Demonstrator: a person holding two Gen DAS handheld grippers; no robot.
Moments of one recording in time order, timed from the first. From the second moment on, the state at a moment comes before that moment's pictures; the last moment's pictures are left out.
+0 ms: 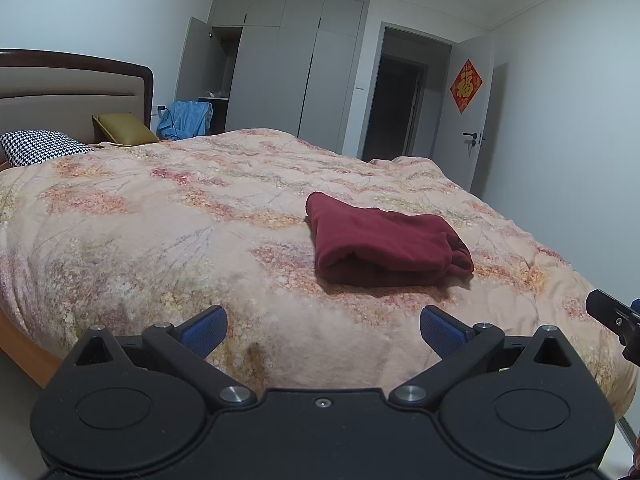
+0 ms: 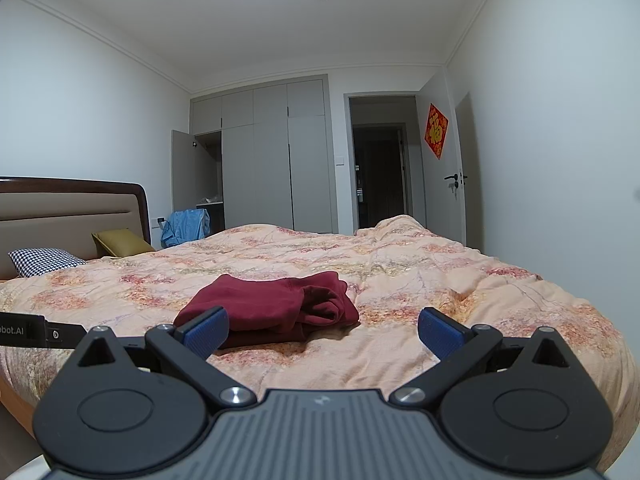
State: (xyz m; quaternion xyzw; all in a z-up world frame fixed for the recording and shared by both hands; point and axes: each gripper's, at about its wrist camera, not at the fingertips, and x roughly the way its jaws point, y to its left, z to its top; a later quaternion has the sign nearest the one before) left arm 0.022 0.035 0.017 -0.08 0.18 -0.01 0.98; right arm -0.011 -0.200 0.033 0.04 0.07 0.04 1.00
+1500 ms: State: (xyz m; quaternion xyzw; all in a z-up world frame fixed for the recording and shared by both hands) left arm 0.022 0.034 0.016 -0.08 0.19 -0.01 0.98; right arm -0.008 -0.202 0.032 0.04 0.07 0.04 1.00
